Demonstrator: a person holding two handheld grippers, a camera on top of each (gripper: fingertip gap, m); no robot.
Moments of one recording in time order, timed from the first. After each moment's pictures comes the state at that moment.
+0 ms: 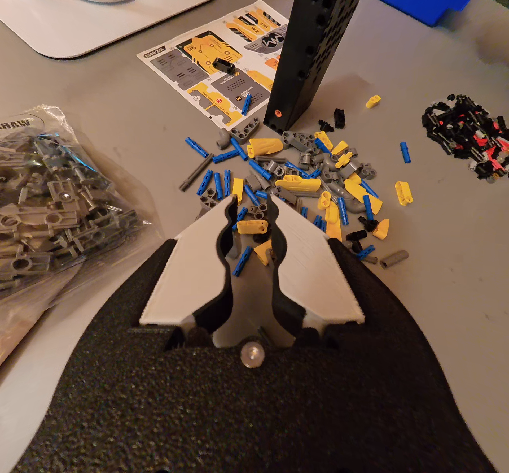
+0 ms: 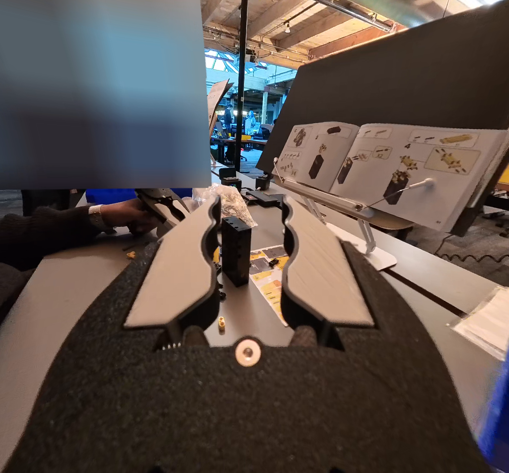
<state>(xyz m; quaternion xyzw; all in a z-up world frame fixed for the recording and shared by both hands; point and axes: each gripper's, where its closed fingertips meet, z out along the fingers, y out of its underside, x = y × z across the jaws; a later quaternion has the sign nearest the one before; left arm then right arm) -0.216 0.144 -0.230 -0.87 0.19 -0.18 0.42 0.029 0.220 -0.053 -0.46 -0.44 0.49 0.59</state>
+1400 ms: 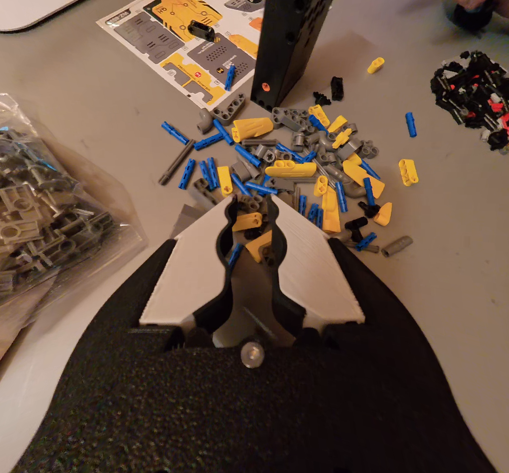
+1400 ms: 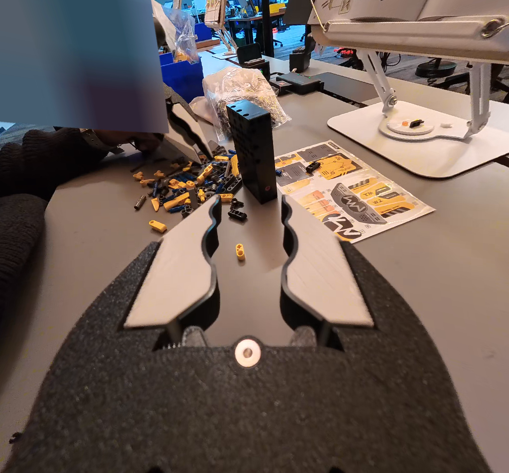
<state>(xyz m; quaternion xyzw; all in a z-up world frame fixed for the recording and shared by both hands) -0.207 0.139 -0.246 -0.88 0.23 -0.17 0.38 -0.025 0.220 -0.172 -0.58 -0.51 0.48 0.41</state>
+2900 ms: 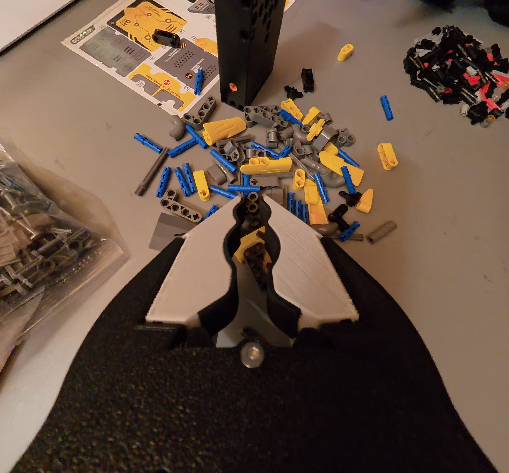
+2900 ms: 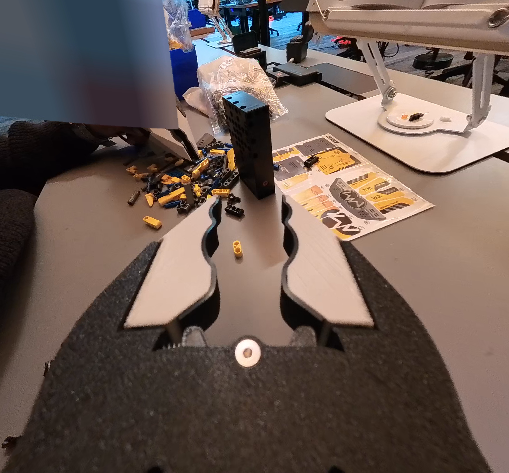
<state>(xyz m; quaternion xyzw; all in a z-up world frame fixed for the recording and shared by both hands) -0.194 0.130 -0.245 -0.87 0.28 -0.17 0.38 -0.027 0.221 -0.178 -0.59 -0.52 0.46 0.41</state>
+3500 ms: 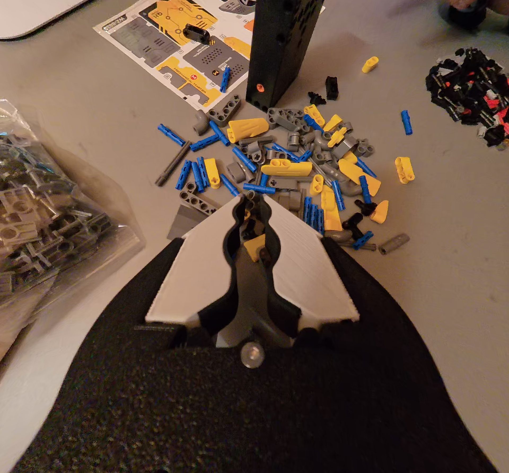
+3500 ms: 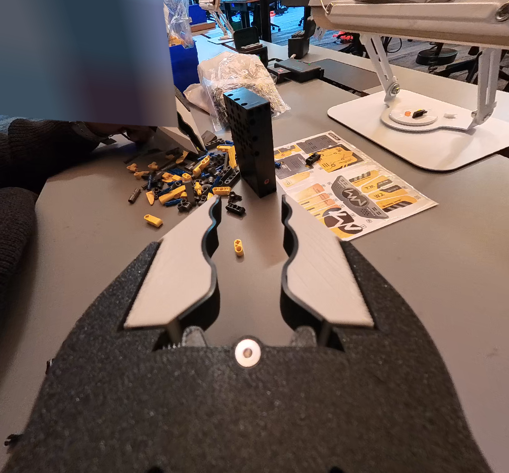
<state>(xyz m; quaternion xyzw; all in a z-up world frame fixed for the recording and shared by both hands) -0.205 0.138 -0.245 -0.88 0.23 -0.17 0.38 -0.028 0.220 -0.180 -0.59 -0.52 0.46 0.40</state>
